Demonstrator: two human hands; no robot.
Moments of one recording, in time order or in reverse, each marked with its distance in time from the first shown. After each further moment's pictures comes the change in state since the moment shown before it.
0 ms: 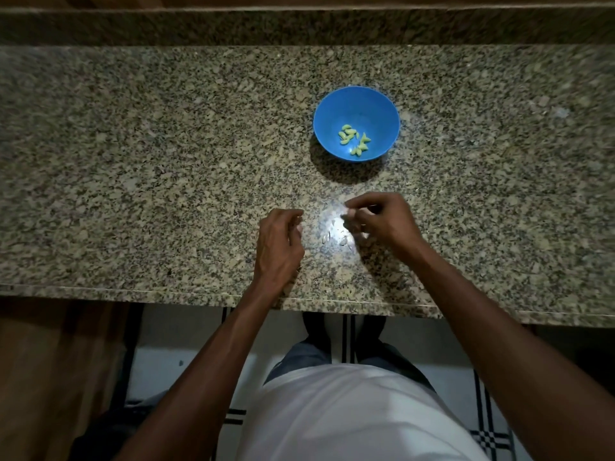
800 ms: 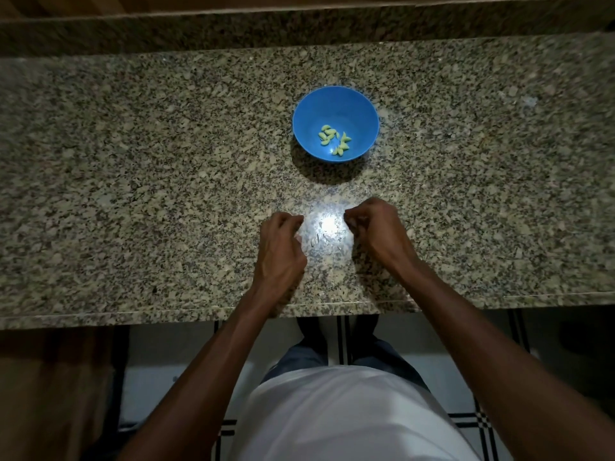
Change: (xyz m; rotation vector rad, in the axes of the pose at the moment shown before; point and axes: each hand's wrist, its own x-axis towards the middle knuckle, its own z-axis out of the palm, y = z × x) left_hand 0.006 0.002 0.014 0.115 -0.163 0.103; right_hand -0.016 0.014 0.004 -0.456 0.105 -0.192
